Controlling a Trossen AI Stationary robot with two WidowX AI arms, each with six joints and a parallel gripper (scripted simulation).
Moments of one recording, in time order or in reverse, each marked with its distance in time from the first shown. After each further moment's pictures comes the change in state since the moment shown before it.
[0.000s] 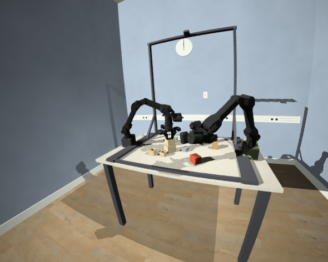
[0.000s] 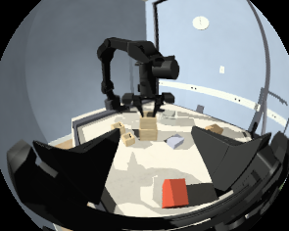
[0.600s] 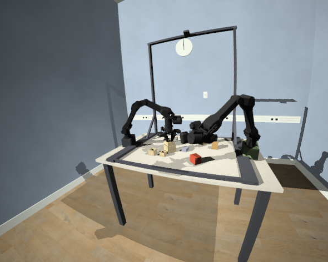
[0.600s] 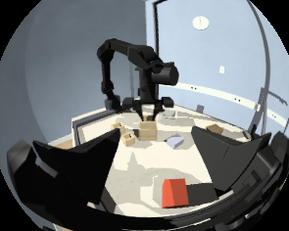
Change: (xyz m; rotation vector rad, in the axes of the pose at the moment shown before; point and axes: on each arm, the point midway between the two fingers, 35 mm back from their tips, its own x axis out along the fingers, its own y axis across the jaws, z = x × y) left arm 0.000 0.000 0.000 0.000 0.000 0.000; right arm 0.018 0.001 0.001 -0.002 -0.003 0.003
